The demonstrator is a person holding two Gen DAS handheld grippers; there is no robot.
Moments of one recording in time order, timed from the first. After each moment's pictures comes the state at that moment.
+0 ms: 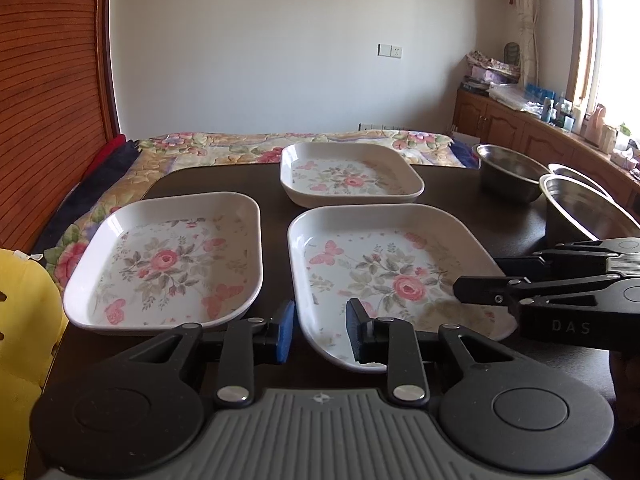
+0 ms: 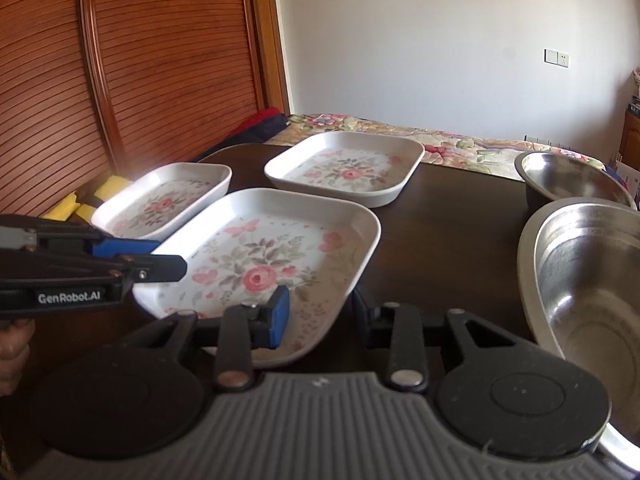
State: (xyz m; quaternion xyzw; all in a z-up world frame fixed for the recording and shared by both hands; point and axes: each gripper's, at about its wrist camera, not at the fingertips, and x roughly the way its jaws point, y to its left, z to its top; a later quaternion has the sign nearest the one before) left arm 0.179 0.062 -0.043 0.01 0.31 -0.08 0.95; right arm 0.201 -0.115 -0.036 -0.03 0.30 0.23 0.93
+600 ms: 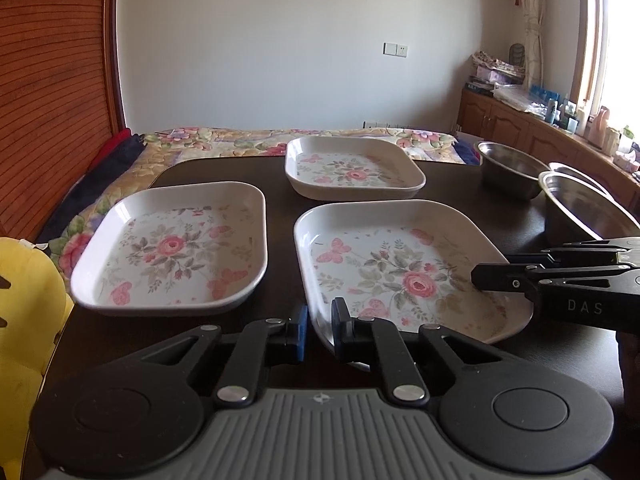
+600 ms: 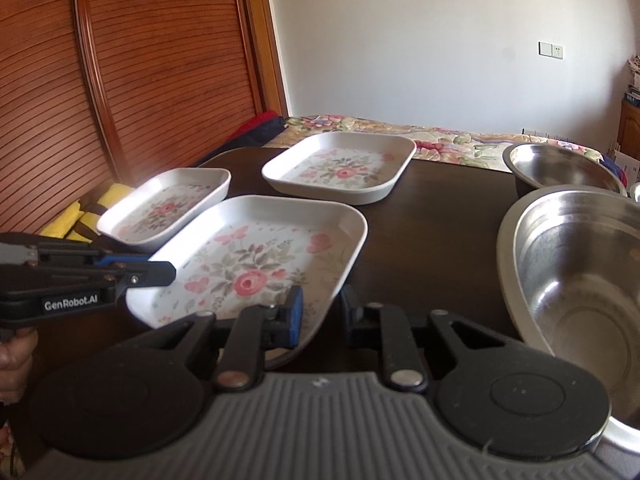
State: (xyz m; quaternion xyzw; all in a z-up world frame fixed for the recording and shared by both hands) left arm 0.164 0.063 -0.044 0.00 0.31 -0.07 0.95; right arm 0.191 -0.126 -0.032 -0.01 0.30 0.23 0.93
